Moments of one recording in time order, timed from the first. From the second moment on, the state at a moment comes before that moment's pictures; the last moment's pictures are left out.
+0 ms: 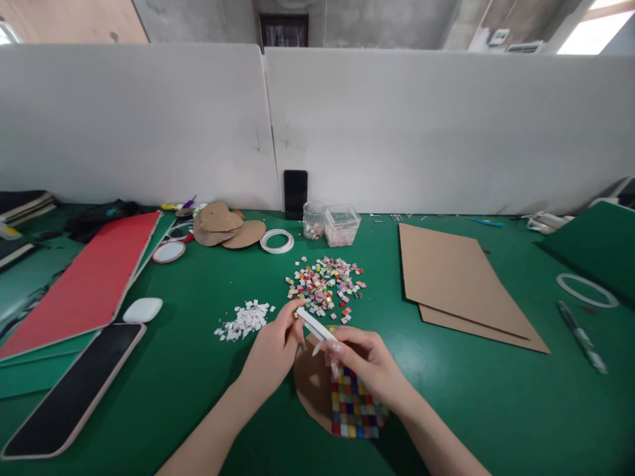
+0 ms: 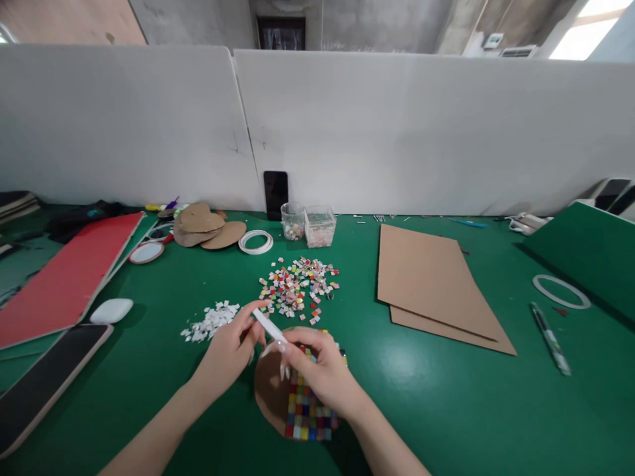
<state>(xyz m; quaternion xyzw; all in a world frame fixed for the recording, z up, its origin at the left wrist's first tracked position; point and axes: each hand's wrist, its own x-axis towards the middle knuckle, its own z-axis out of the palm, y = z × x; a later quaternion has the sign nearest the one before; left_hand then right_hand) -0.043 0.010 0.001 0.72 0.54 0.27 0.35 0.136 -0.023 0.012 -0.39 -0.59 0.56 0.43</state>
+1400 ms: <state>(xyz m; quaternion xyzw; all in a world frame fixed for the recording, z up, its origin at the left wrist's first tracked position) -0.047 0.016 0.020 0.45 0.48 0.37 0.66 0.140 -0.021 0.017 -0.40 -0.61 0.55 0.42</state>
